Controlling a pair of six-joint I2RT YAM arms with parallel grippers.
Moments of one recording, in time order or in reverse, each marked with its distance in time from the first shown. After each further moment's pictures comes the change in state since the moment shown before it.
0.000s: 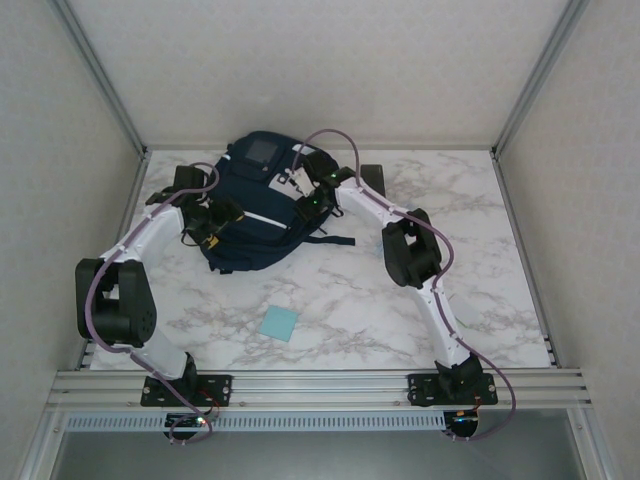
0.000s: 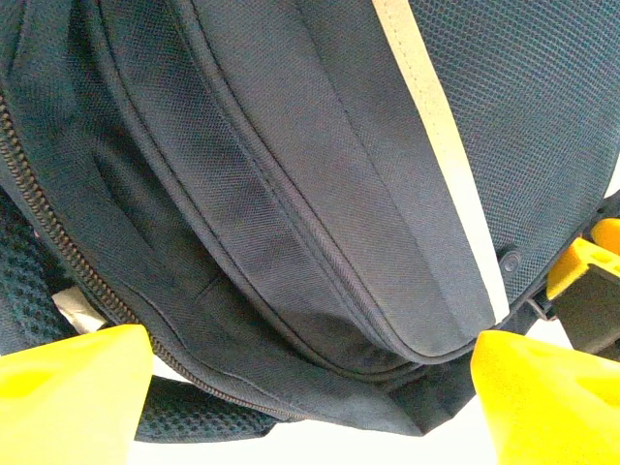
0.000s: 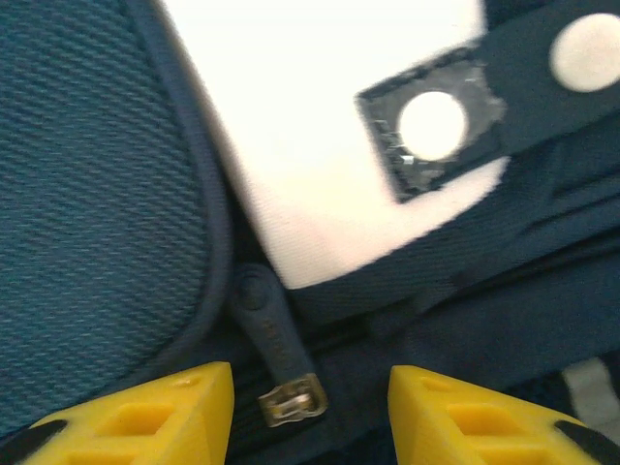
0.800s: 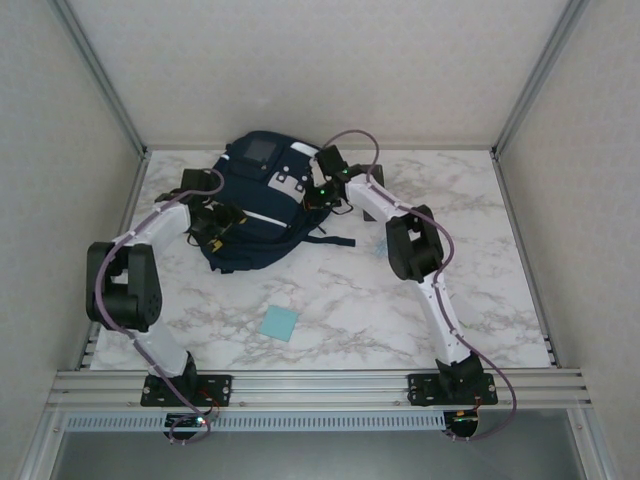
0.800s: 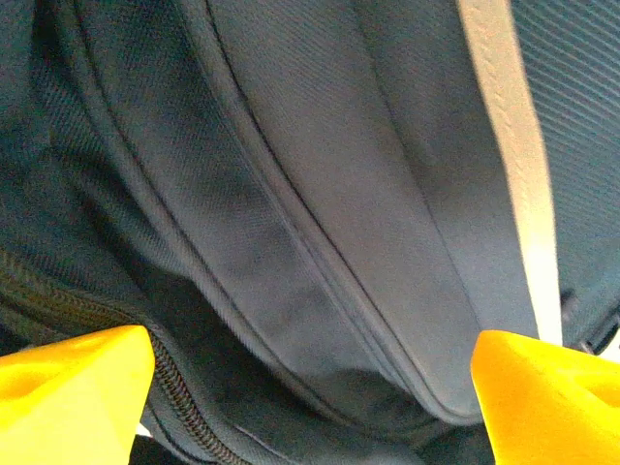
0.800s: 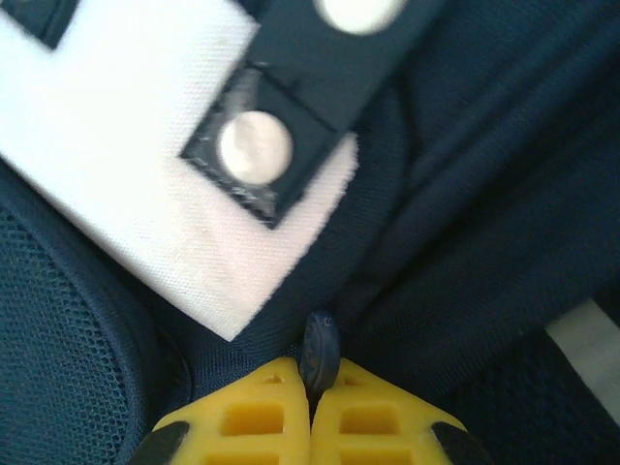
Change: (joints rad) left arm 0.001 0.120 0.001 0.069 0.002 -0.045; right arm -0.076 0.031 -0.038 0.126 -0.246 0.528
